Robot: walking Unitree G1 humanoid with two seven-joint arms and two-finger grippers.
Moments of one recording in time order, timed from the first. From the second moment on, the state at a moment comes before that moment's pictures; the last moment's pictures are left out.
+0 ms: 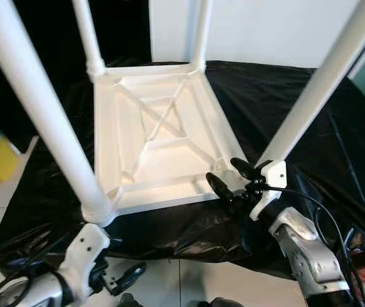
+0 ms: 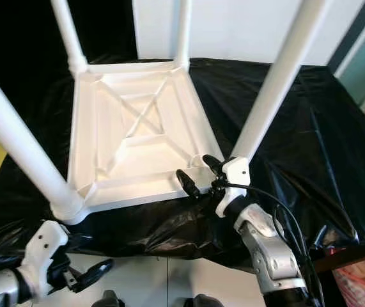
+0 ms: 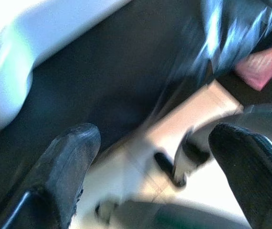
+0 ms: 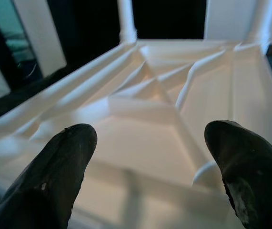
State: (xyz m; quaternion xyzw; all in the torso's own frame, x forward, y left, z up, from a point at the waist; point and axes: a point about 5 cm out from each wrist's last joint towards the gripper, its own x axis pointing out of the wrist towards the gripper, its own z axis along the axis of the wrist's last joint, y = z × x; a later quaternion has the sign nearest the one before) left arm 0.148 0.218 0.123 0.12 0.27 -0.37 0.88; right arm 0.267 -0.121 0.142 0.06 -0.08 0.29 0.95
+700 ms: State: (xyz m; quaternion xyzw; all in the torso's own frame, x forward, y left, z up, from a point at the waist) left arm 0.252 0.318 0.164 0.19 0.20 -0.22 0.94; right arm 0.284 -0.138 0.137 0.04 -0.08 0.24 0.97
